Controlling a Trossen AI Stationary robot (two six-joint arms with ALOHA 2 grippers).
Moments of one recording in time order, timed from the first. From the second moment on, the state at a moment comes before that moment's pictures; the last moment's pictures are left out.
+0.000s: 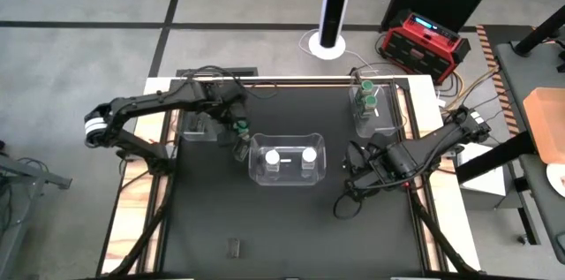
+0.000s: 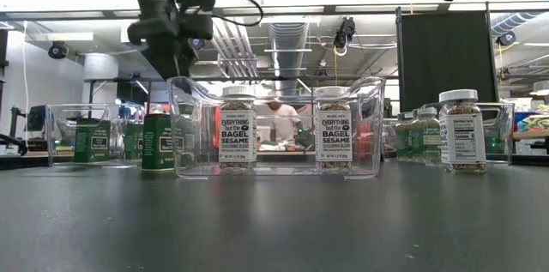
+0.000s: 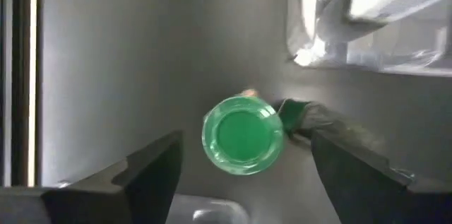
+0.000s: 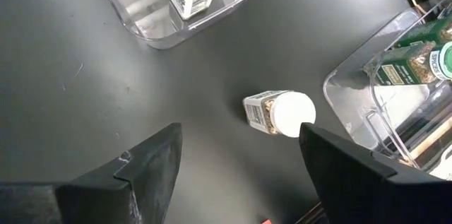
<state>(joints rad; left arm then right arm) 0.41 1.41 1.12 -0.92 0.02 0.37 0.46 1.56 1.58 -1.55 0.37 0.99</state>
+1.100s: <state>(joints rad) 0.44 1.53 1.10 -0.88 0.01 0.39 0.46 1.56 1.58 -1.54 0.37 0.99</state>
